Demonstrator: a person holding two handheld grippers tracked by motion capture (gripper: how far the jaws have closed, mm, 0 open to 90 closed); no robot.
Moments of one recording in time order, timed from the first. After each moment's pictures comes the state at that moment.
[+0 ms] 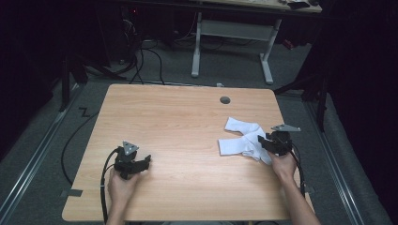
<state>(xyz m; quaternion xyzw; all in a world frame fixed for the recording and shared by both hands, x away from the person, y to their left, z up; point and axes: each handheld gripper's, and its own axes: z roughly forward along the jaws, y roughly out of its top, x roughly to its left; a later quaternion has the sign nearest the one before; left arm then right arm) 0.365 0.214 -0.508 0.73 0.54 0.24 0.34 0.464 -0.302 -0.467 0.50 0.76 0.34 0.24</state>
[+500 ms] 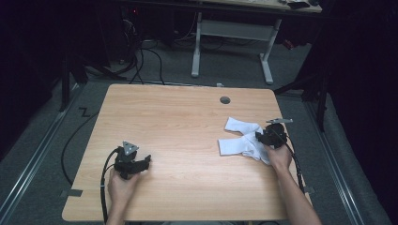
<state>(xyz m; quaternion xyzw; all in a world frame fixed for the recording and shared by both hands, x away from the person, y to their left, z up) 0.365 0.214 -0.508 0.73 0.54 0.24 0.34 0.504 -0.298 -0.482 0.52 0.77 0.30 0.22</state>
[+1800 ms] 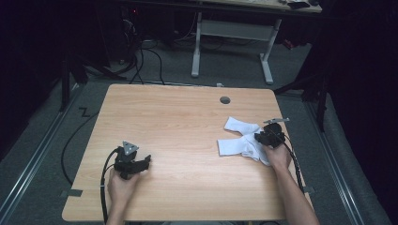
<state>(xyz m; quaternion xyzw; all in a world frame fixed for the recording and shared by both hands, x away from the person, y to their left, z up) 0.365 0.214 -0.508 0.73 0.54 0.24 0.34 0.509 -0.295 -0.487 0.51 0.79 0.28 0.20</state>
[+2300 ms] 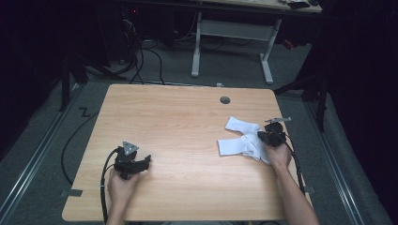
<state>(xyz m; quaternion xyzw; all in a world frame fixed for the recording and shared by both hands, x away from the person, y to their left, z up) 0.365 0.214 -0.508 0.73 0.54 0.24 0.34 0.508 -0.297 -0.482 0.52 0.78 0.29 0.20</state>
